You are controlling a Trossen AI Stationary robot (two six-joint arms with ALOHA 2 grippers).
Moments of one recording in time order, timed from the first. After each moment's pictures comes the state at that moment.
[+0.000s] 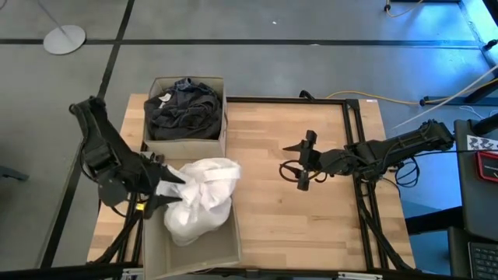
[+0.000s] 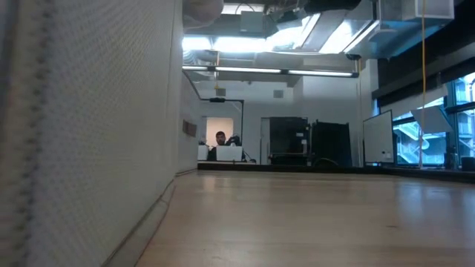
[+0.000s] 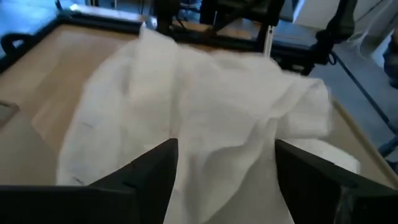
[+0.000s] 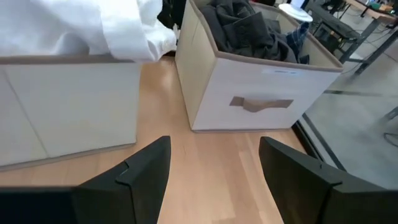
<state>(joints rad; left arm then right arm) -0.96 0.92 1.04 -0.77 -0.81 -0.70 0.31 1.16 1.02 -0.33 0.53 0.02</state>
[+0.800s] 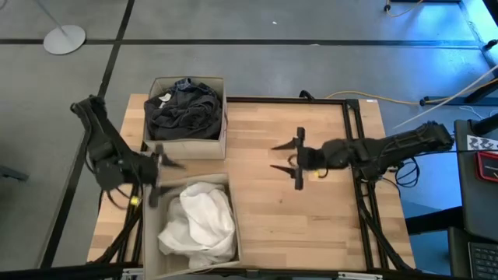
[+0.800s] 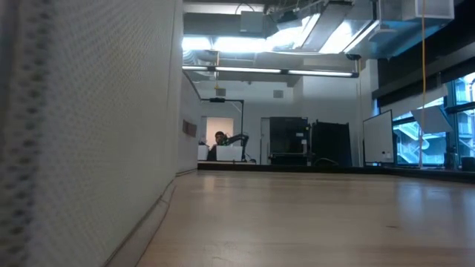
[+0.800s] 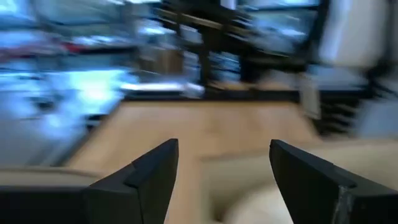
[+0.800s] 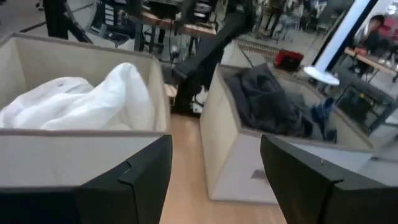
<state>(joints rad) -0.92 0.77 0.87 -0.46 -1.01 -0.27 0.23 1.19 1.02 -0.03 0.31 -0.17</state>
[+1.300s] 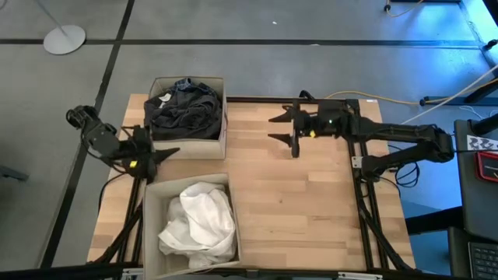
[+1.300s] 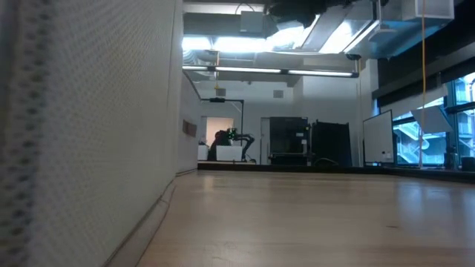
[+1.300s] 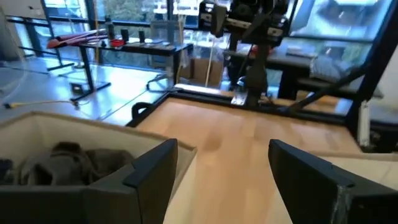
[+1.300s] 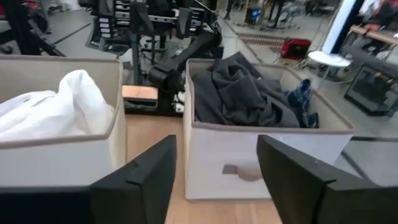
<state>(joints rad) -0.66 0.33 0.67 -0.54 -0.95 -0.22 -0.18 1.20 1.02 0.01 -0.14 -0.14</state>
